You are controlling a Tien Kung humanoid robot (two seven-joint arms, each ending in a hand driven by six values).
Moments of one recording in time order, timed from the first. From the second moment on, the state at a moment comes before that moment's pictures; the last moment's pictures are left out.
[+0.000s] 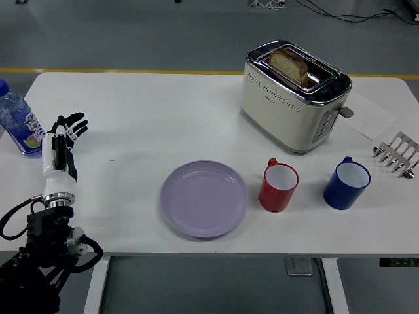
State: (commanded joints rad) left arm -0.30 0.13 -1.21 -0.98 0.72 0.37 -0.65; right arm 0.20 -0.06 1.10 0.18 -1.28 -0.01 -0.26
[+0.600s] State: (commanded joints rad) left arm -0.18 0.16 -1.50 -1.03 0.76 0.38 -0.65; right arm 0.21 -0.07 1.11 0.18 -1.29 -0.01 -0.26
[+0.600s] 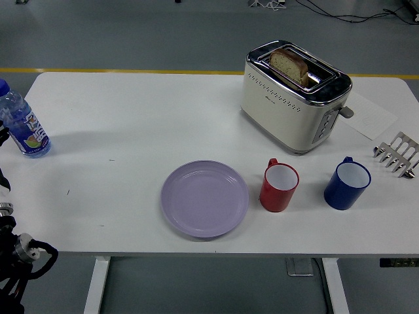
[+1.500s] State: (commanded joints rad) left arm -0.13 0.13 -1.56 -1.02 0.78 0.37 -0.65; right arm 0.21 -0.07 1.12 0.18 -1.29 -0.01 -0.26
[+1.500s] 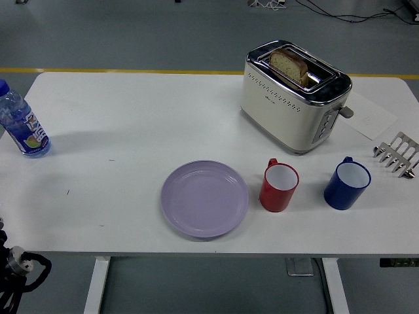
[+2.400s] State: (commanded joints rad) left arm -0.07 0.16 -1.75 -1.15 0.45 -0.19 -0.14; right arm 0.20 -0.08 1.12 0.18 -1.29 -0.01 -0.26
